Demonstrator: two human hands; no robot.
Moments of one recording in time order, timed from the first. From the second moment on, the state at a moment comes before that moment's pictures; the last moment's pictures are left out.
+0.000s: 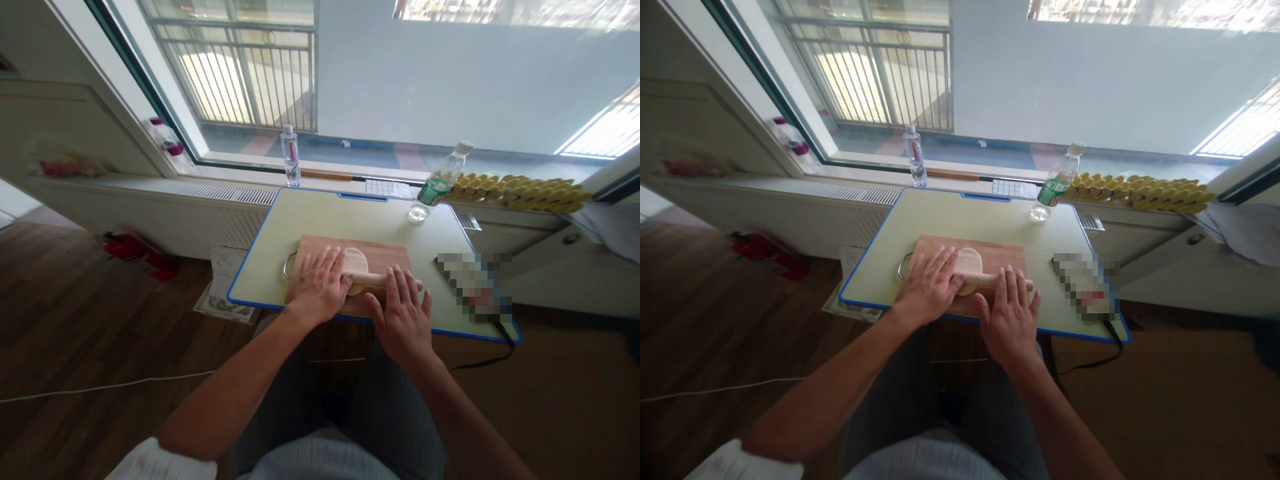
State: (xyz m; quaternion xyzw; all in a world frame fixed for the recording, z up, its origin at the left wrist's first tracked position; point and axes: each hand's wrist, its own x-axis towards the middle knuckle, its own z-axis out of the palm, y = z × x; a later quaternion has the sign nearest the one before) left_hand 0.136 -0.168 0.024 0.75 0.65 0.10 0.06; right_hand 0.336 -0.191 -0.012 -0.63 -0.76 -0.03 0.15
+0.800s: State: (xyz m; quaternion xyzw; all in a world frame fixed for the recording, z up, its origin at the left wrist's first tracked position) left_hand 0.132 -0.181 0.017 0.76 0.63 0.14 0.06; right_hand 0.338 -0.205 -0.011 -0.61 -0.77 -0.04 0.16
